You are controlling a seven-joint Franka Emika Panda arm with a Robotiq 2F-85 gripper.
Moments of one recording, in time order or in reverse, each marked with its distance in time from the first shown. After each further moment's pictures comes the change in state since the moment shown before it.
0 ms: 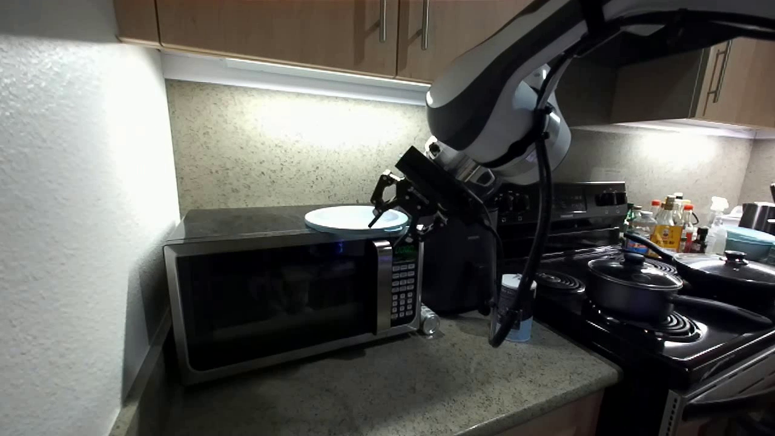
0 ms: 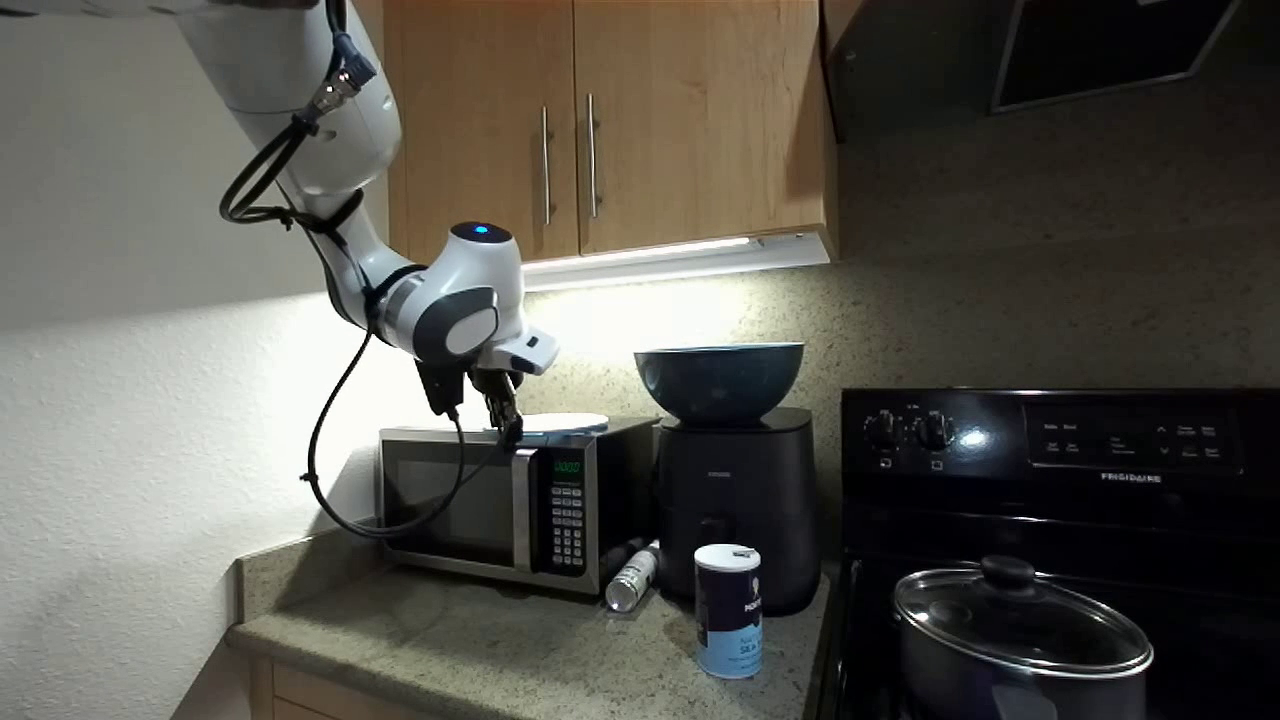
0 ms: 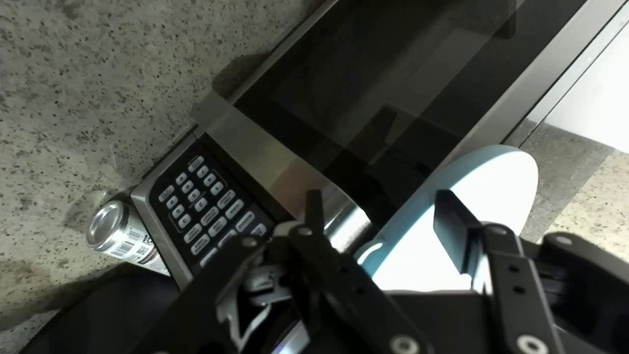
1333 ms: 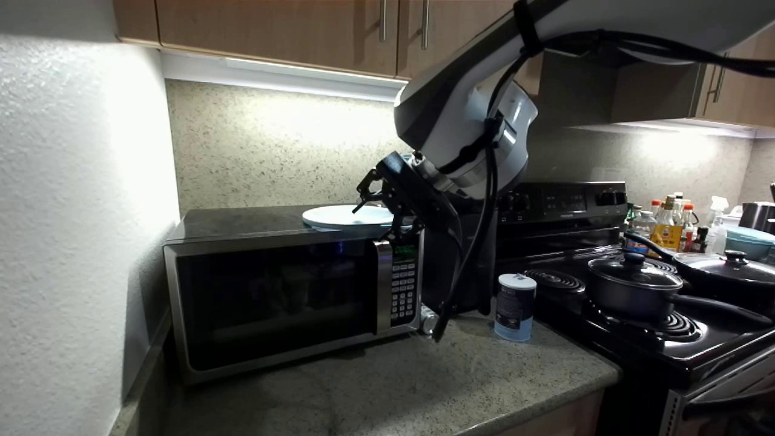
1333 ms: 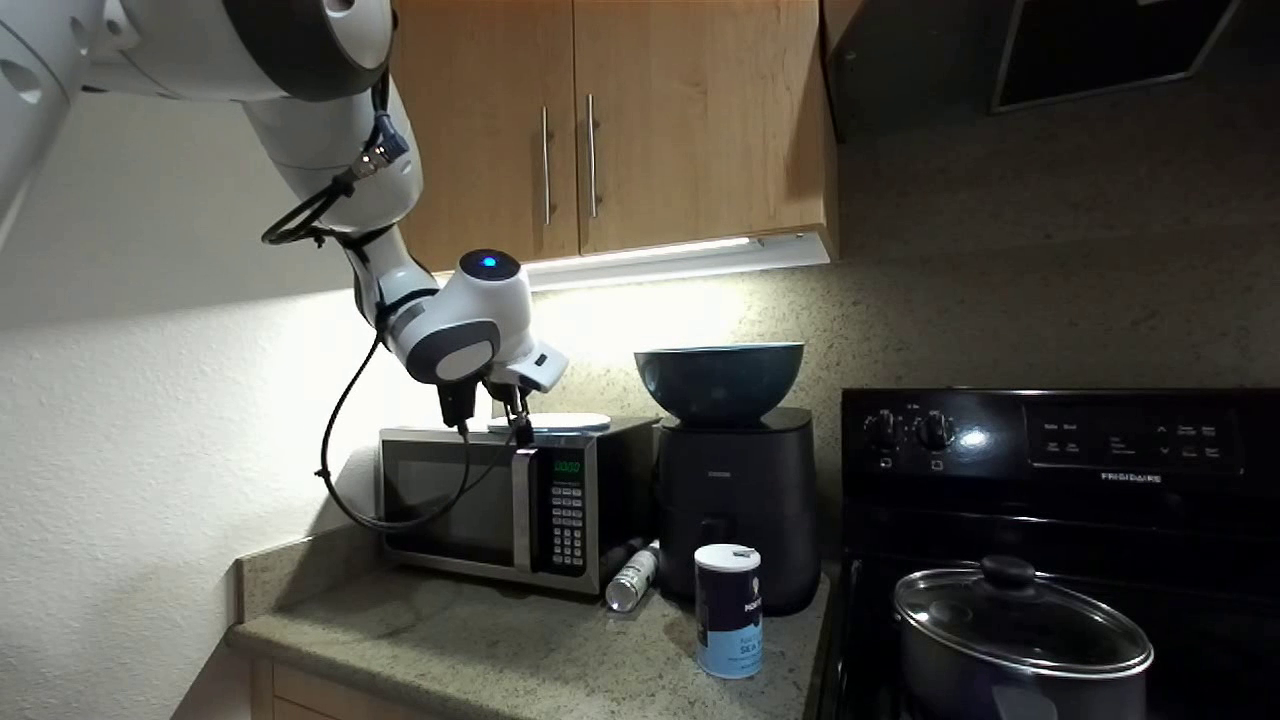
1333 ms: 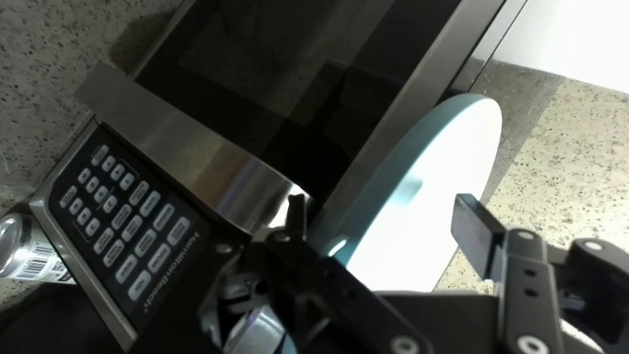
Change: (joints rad) arm -0.033 0.146 0.079 0.140 0.261 0.176 -0.165
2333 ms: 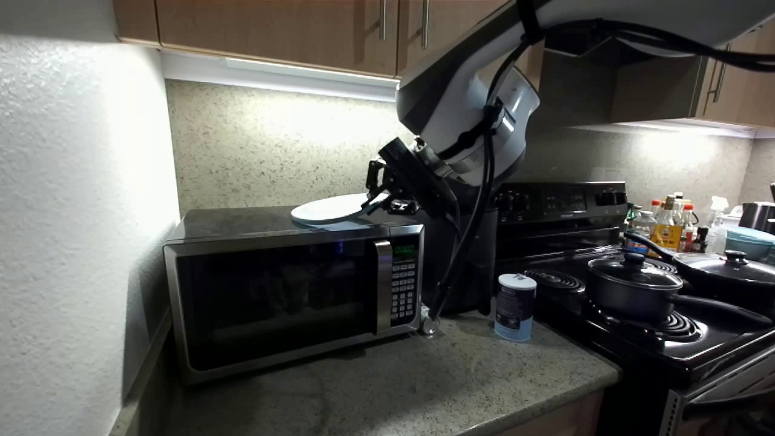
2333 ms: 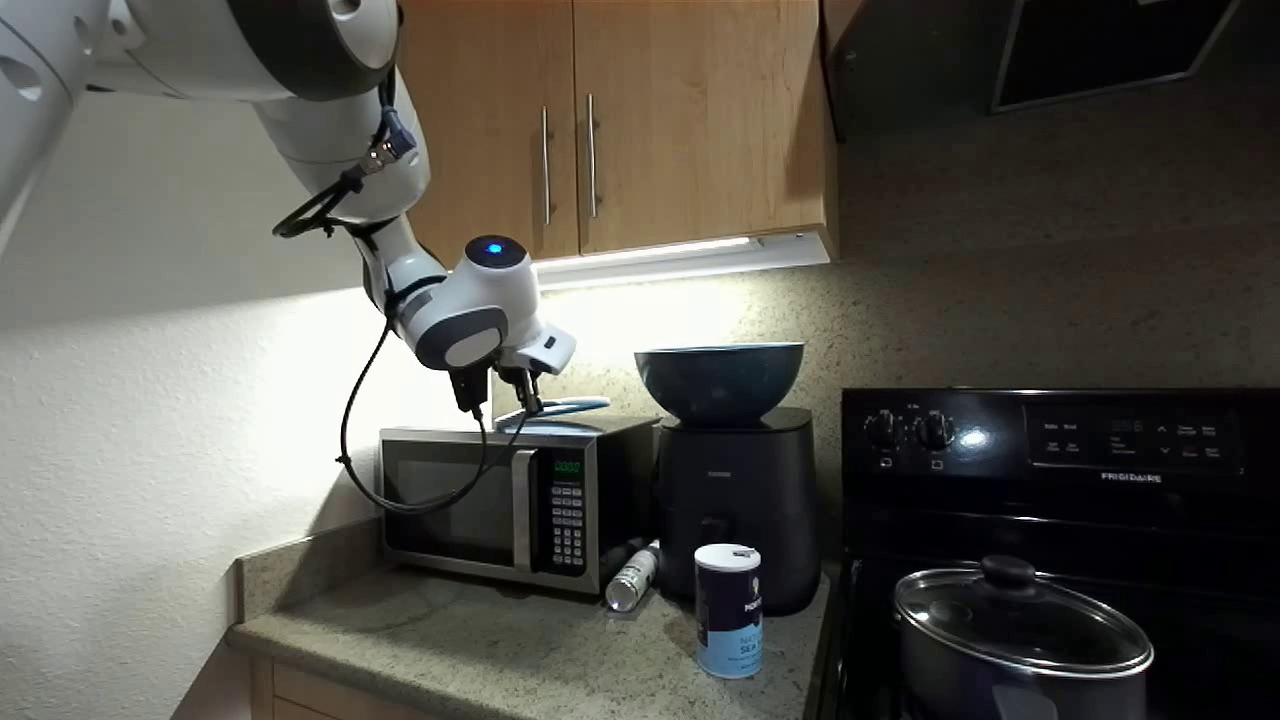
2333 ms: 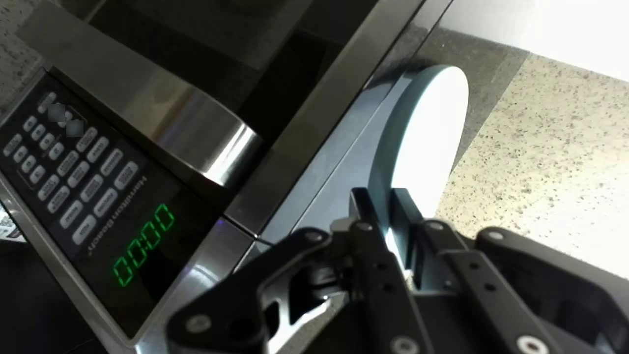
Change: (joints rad) arm -0.033 0.001 0.023 0.044 0.000 0.027 -0.048
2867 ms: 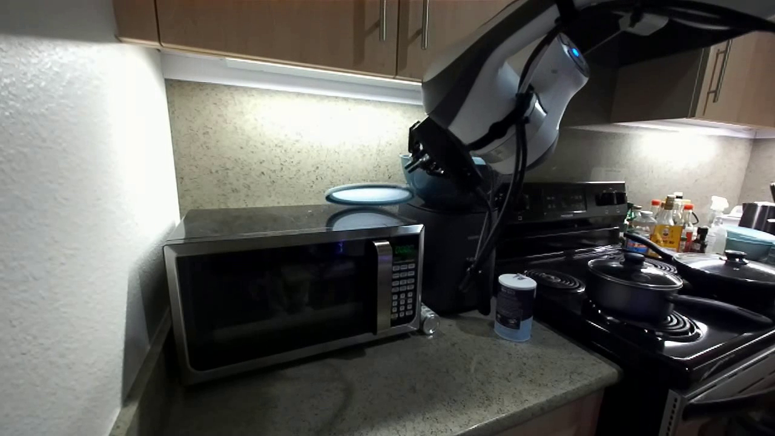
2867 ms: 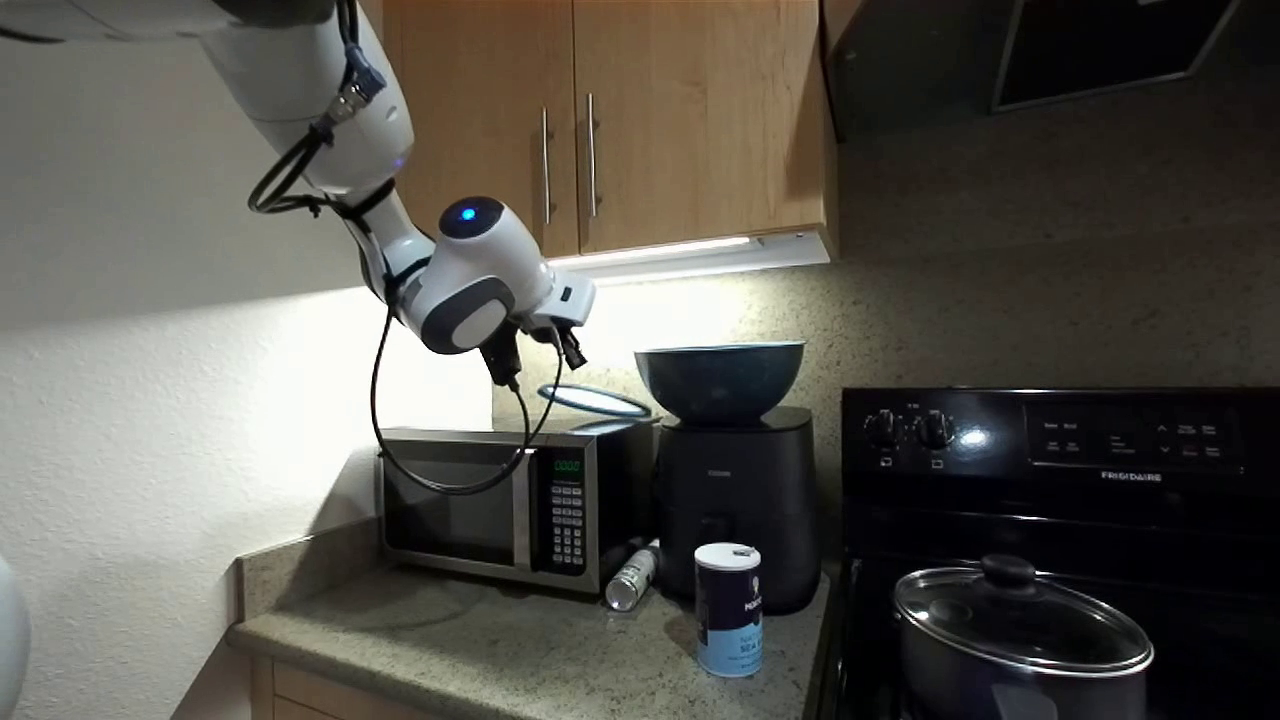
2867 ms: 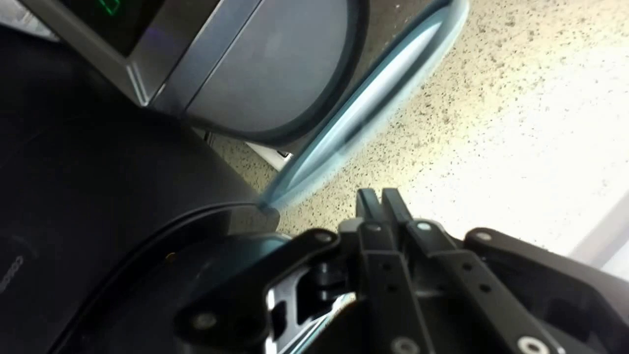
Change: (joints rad) arm 0.150 -0.120 -0.217 -0.110 -0.028 0.280 -0.017
